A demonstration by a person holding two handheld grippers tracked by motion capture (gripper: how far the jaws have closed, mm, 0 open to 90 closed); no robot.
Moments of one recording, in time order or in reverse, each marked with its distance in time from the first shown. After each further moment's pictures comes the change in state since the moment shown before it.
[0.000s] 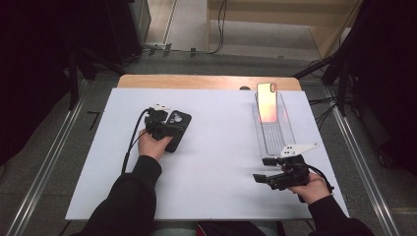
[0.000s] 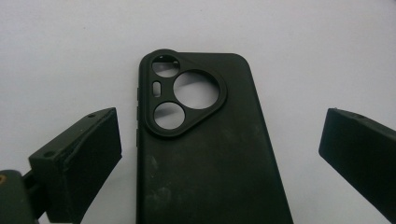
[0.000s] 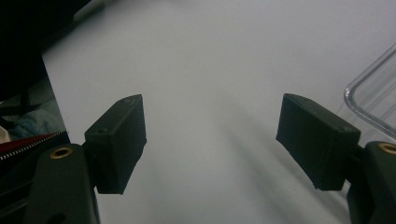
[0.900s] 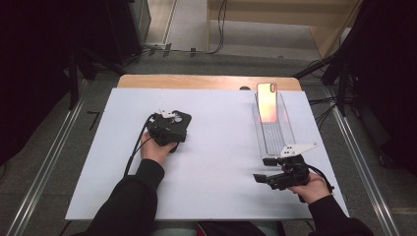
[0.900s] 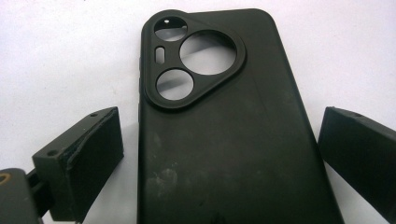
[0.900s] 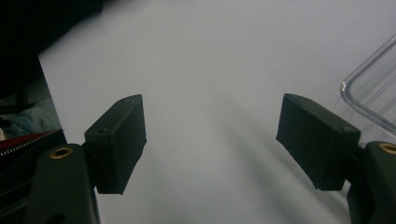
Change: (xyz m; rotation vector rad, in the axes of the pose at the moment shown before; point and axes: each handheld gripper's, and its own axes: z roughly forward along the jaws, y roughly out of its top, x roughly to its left) left arm -0.009 -0.015 0.015 0.053 0.121 0.086; right arm -0.002 -0.001 0.001 0.011 -0.009 0.003
